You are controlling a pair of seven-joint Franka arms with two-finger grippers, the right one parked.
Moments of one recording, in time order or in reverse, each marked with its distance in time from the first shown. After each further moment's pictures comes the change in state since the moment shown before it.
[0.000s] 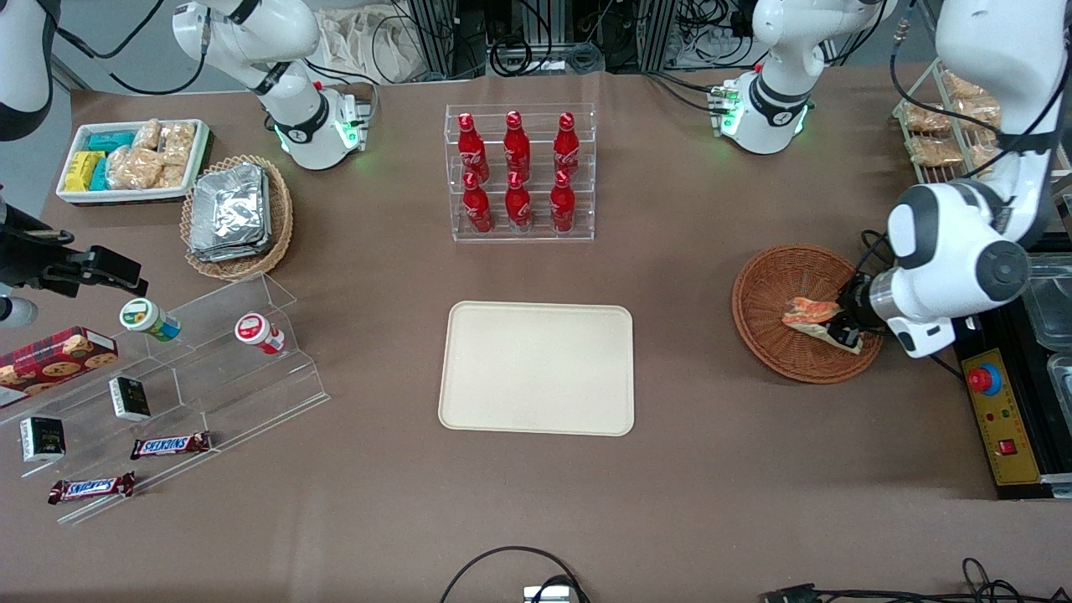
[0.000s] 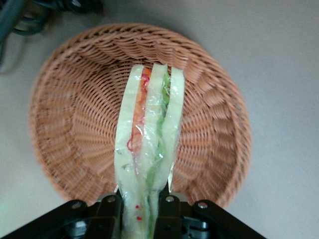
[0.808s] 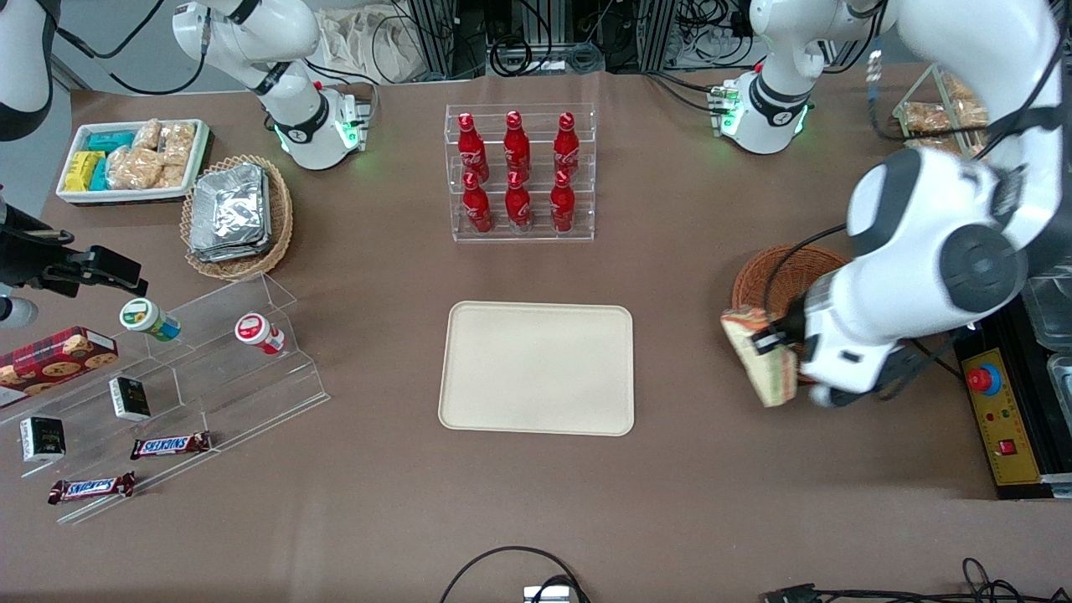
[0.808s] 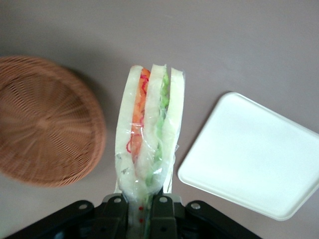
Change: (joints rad) arm -0.341 0.231 -0.025 0.676 -0.001 -0.333 0.483
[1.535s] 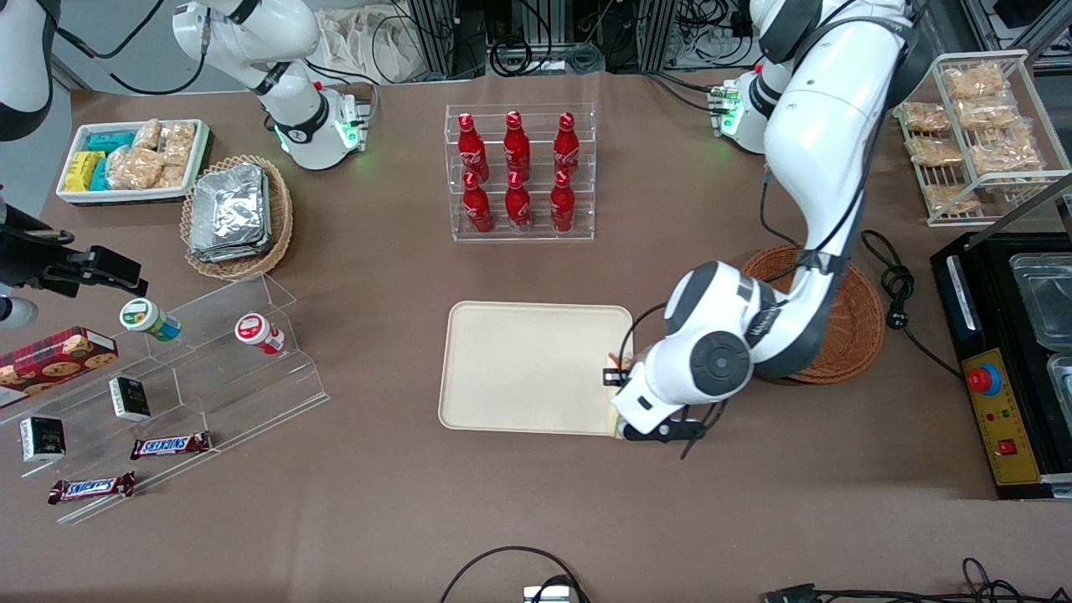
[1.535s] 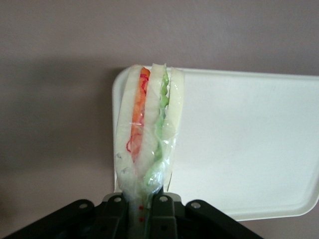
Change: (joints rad) arm -0.228 0.361 0.002 0.129 0.003 0.235 0.183
